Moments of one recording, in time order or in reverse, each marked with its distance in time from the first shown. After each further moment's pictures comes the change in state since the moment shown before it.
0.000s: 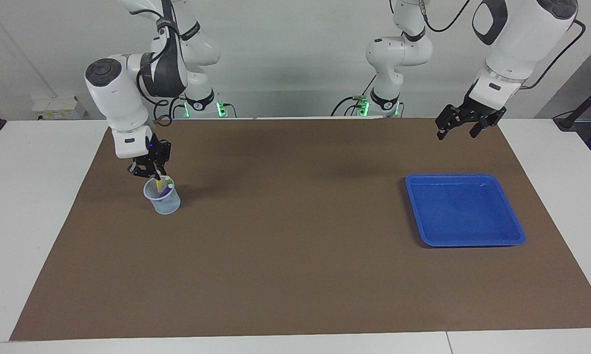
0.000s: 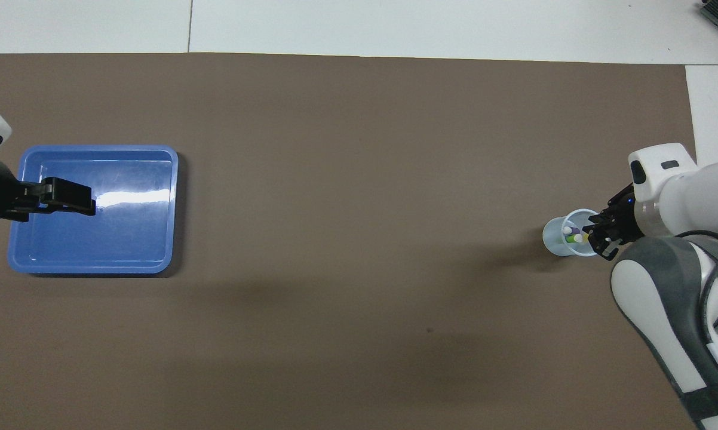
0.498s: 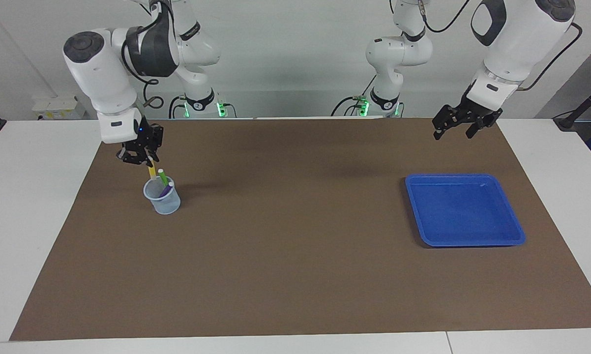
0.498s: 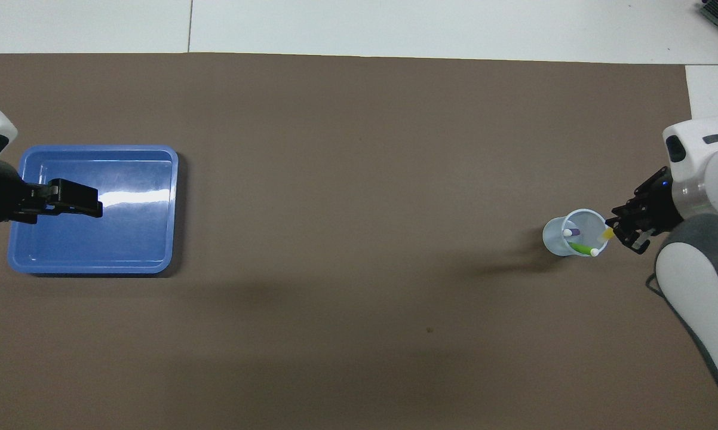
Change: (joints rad) left arm -0.001 -0.001 -0.003 -0.009 -0.028 -0.001 0.000; right arm 0.002 0.000 0.015 0.221 0.004 -0.249 0.034
